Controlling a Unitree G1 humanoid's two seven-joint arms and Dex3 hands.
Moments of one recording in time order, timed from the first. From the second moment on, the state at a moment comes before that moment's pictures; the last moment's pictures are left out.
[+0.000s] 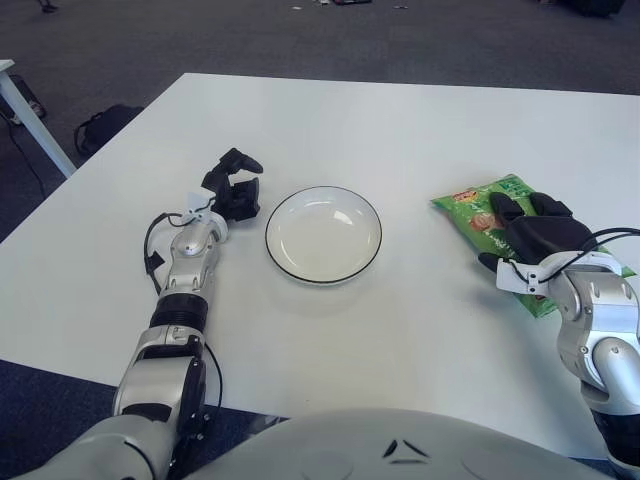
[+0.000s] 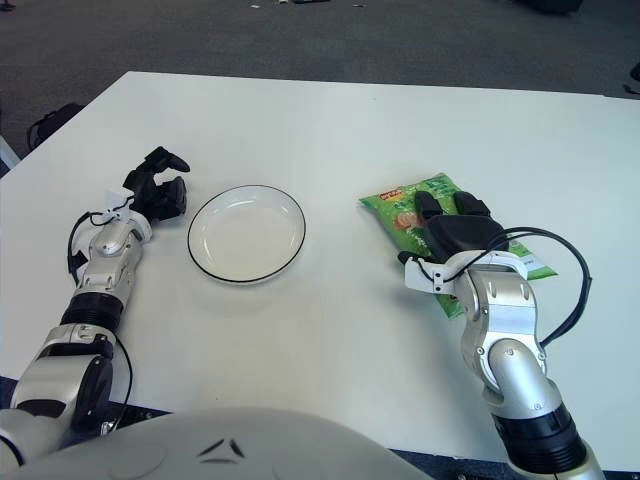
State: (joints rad) left arm -0.38 0.23 0.12 0.64 -0.11 -0.33 -0.21; right arm 0.09 -0.57 0.06 -0.56 -1.28 0.33 0.78
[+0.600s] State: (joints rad) left arm -0.38 0.22 0.12 0.63 -0.10 -0.33 -0.20; right arm -0.01 -0.63 0.07 -0.46 -1.18 0.18 0.77
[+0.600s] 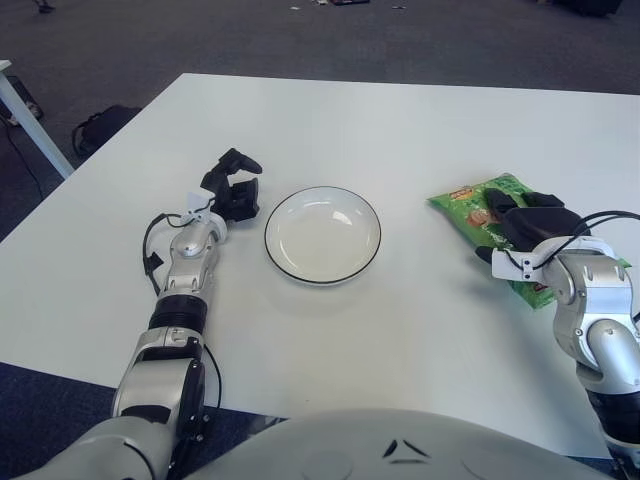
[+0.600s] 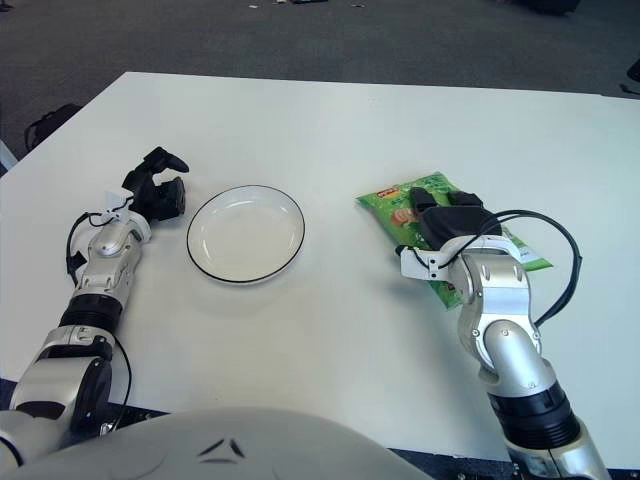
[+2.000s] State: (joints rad) left arm -0.35 0.21 0.12 0.59 -0.11 -0.33 -0.22; right arm -0.59 -0.92 0.31 0.58 -0.97 -1.02 -0.14
